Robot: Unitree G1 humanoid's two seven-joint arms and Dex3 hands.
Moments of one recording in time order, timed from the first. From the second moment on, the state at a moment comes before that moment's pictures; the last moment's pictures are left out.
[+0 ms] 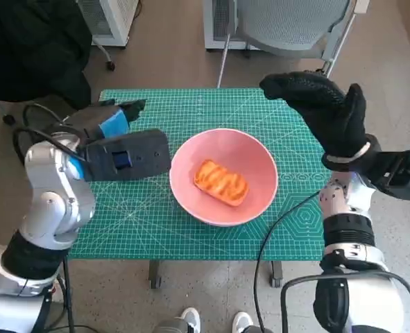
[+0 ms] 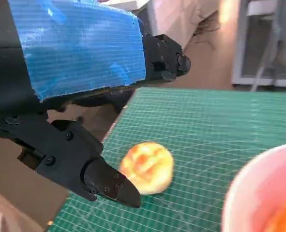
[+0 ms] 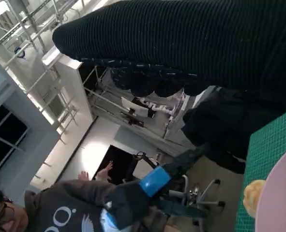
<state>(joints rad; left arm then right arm) -0.78 0.64 -0.38 0.01 0.90 0.65 -0.83 -1.01 -0.18 -0.36 1.09 0.47 -0.71 1.15</state>
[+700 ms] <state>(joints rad) -0.89 0.54 -0.48 0.50 0.90 0.59 -0.74 -1.01 -0.19 -0.36 1.09 0.47 -0.71 1.15</state>
